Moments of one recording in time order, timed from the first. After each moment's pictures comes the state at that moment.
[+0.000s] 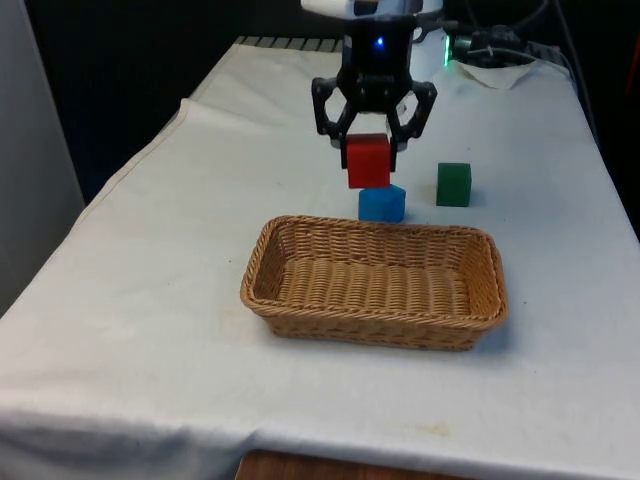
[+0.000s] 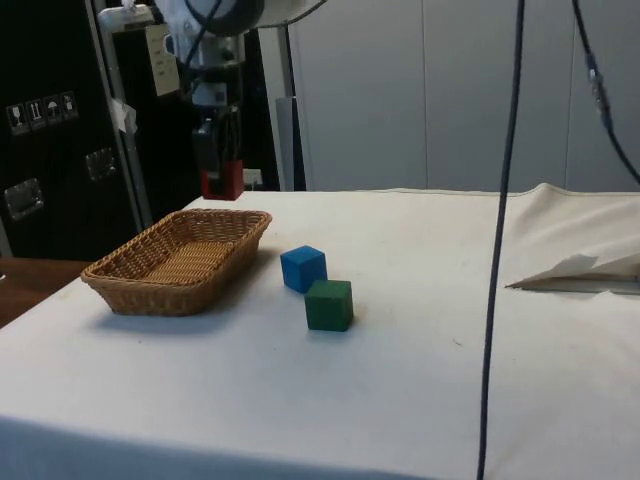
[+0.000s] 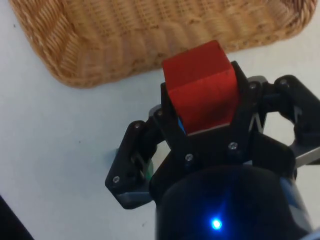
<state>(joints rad) 0.35 0.41 -0.41 -1.90 0.15 2.40 -0.29</state>
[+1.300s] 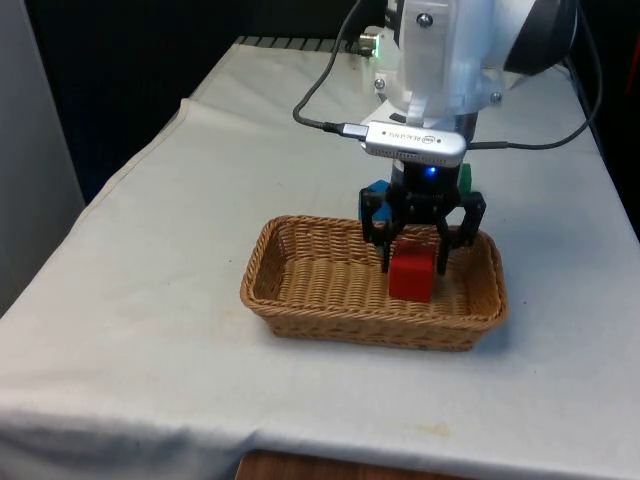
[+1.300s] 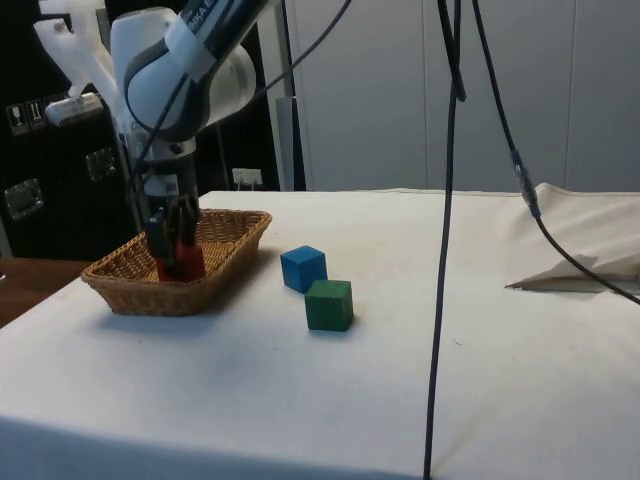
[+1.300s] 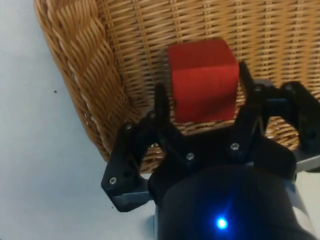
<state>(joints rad) 0.34 0.77 -0.34 -1.60 0.24 2.42 -0.23</state>
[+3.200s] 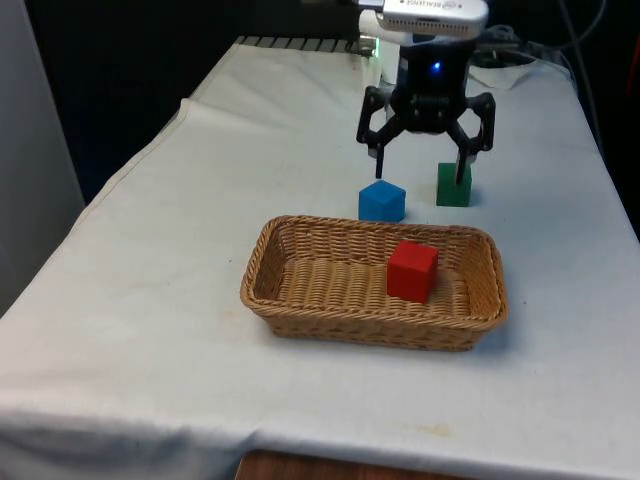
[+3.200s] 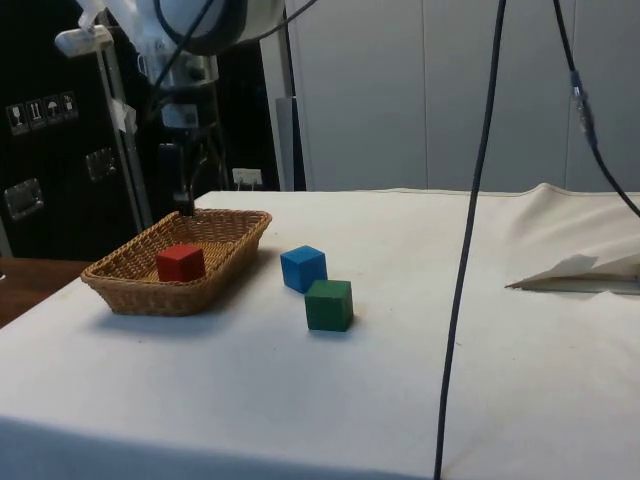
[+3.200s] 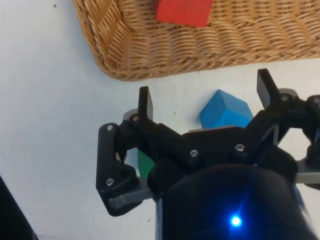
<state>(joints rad) 0.37 0.47 -0.34 -1.83 0.11 2.37 -0.09</state>
